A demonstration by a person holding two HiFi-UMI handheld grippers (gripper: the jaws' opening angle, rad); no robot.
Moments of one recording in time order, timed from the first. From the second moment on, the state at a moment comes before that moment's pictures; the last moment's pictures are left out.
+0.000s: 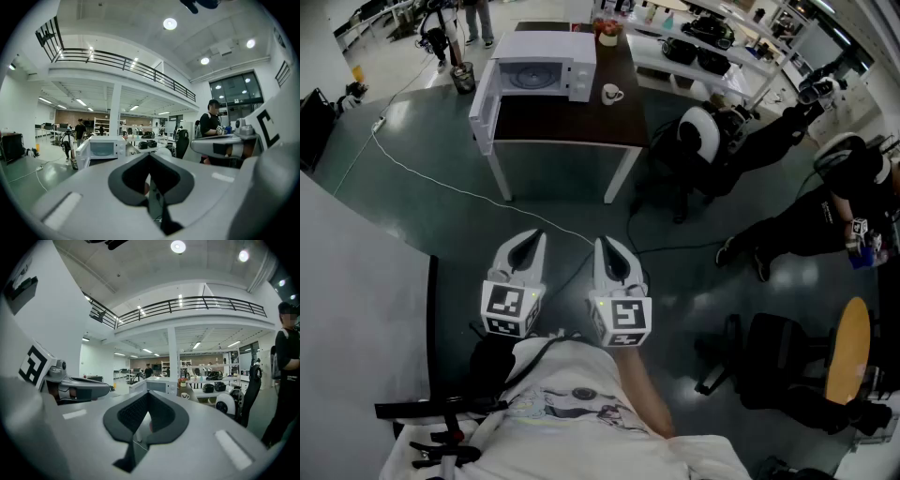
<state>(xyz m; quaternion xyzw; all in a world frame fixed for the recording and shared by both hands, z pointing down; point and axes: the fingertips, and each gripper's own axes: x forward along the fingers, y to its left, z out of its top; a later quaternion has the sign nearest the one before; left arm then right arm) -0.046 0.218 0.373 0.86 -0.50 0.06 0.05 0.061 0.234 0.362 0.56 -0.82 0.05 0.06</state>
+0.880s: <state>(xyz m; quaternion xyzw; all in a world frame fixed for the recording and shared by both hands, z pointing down) -0.016 0.232 0.387 0.85 -0.52 0.07 0.08 0.087 0.246 0.371 0.53 -0.84 0.07 0.07</state>
